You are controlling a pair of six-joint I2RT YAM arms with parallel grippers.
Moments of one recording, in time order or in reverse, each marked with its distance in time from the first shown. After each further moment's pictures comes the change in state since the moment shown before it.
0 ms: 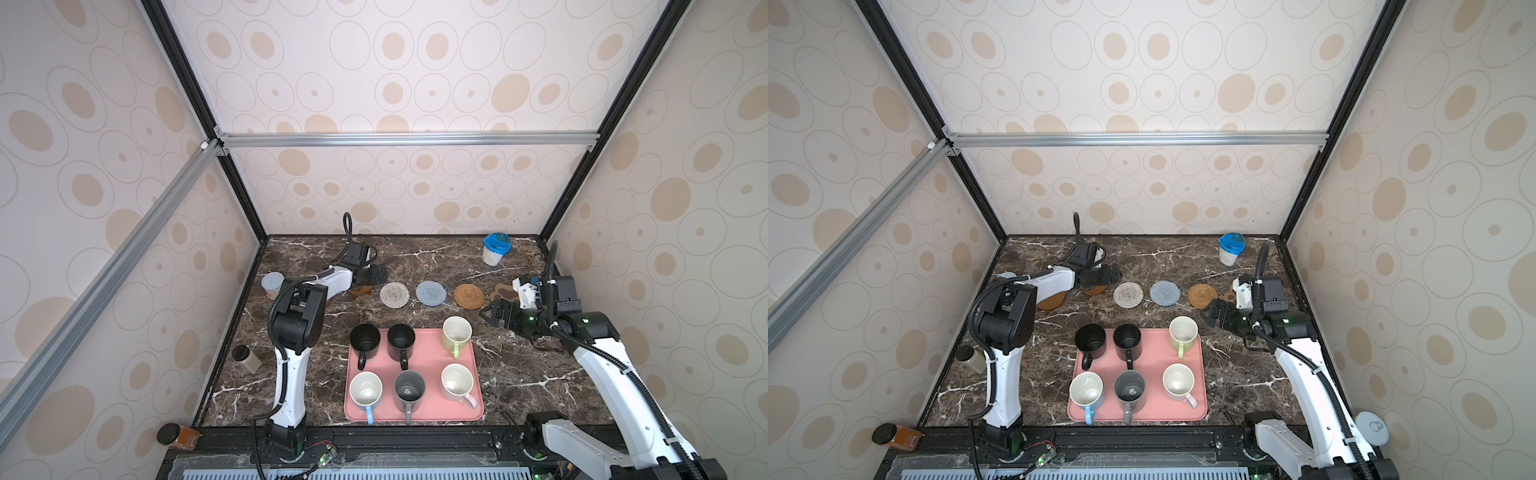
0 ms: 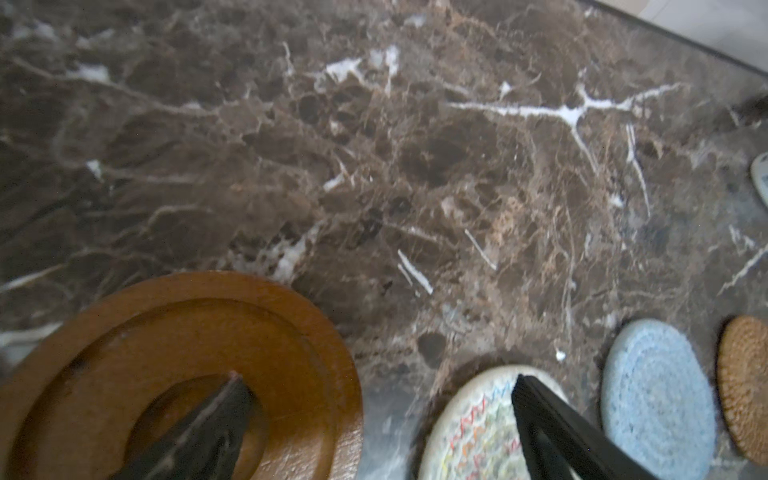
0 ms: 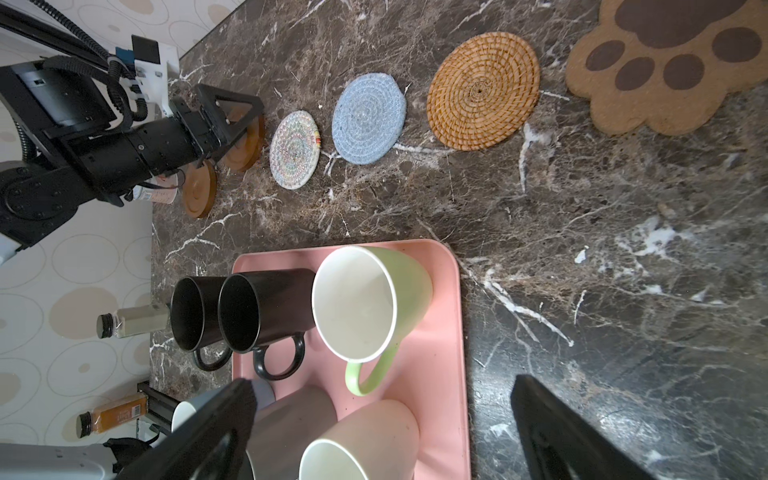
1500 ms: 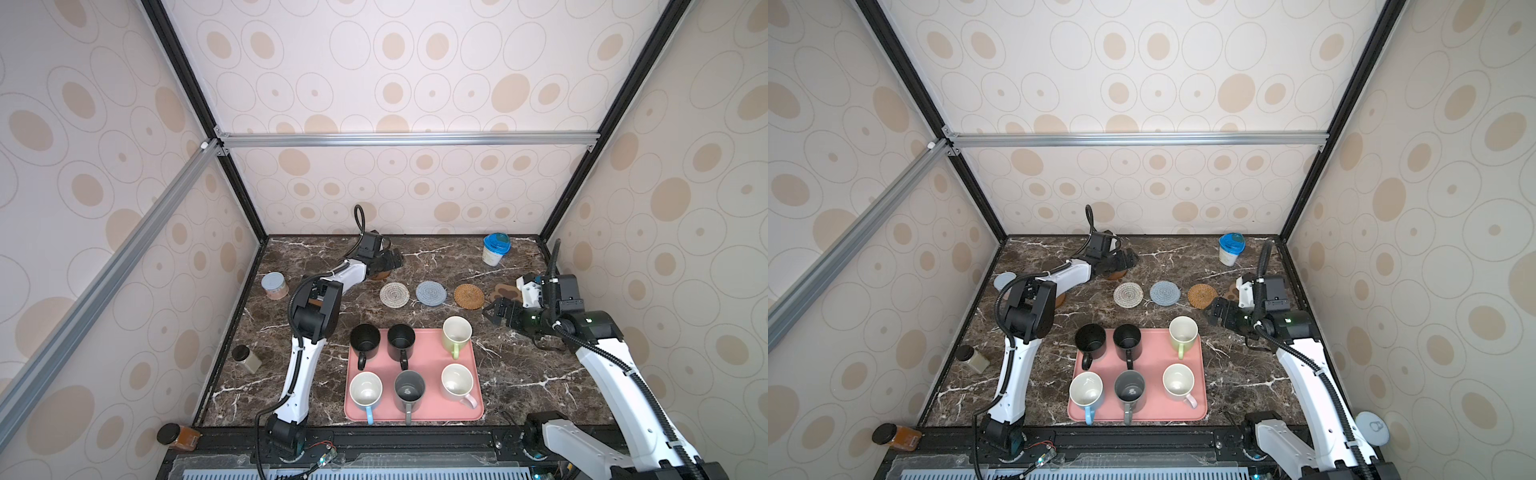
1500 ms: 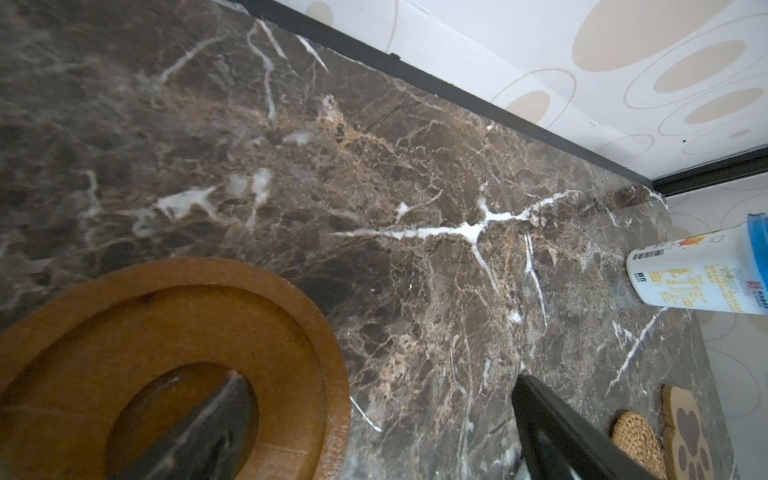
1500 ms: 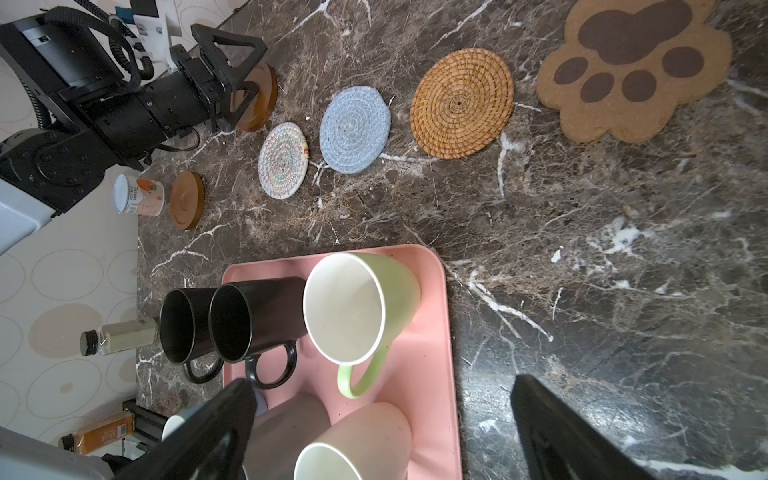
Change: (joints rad) left arm -0.048 0.200 0.293 0.046 0.068 -0.158; right arm 0.000 -0.005 0.029 -0.030 0.050 0.008
